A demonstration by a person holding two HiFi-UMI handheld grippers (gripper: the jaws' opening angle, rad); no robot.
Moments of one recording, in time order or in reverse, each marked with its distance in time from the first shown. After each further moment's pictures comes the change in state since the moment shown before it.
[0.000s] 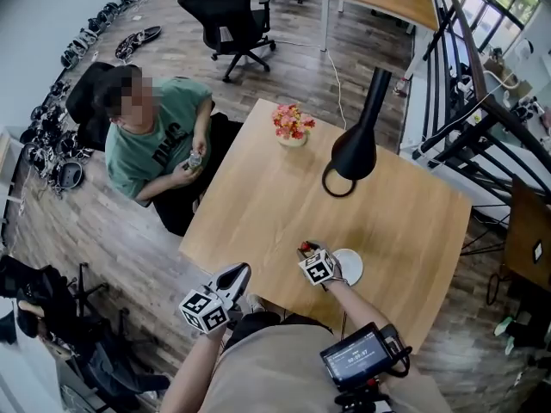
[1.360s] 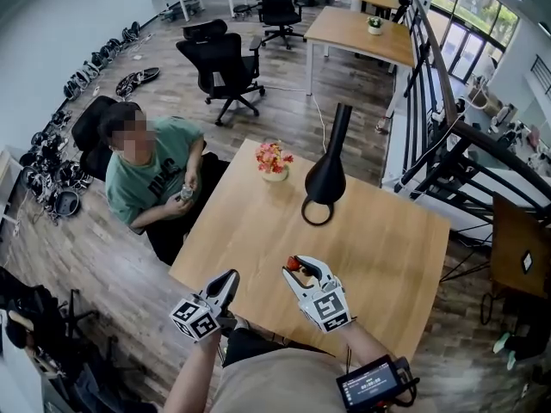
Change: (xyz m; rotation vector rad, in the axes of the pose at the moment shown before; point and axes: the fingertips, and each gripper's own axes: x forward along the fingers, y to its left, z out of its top) left arm 0.005 -0.059 0.048 0.020 -0.201 -0.043; right arm -0.286 0.032 0.157 -0.123 -0.672 -0.020
